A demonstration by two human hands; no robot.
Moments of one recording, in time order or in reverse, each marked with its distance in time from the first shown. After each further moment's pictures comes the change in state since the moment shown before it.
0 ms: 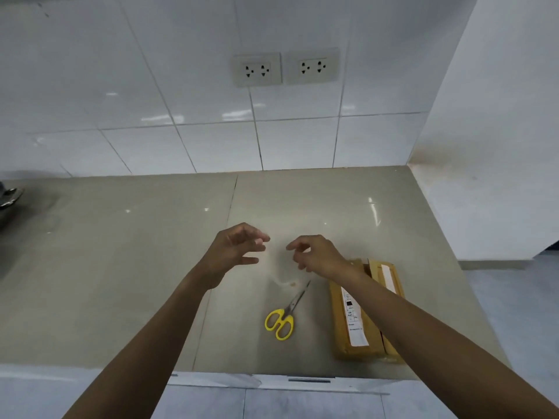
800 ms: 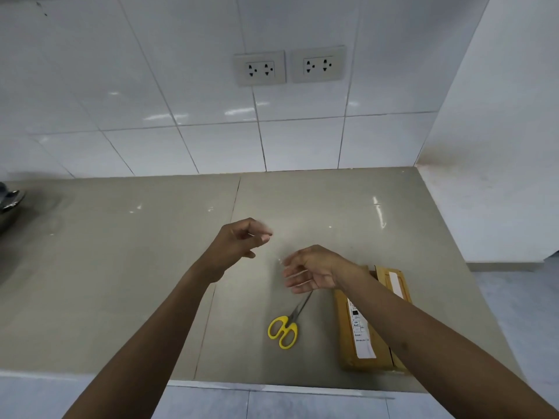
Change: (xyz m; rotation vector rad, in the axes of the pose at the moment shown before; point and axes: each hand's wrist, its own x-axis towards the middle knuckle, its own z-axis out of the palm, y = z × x) left_hand 0.021 0.011 -0.006 0.128 -0.003 0.066; right_hand 0.012 -0.015 0.006 0.604 -0.319 0.514
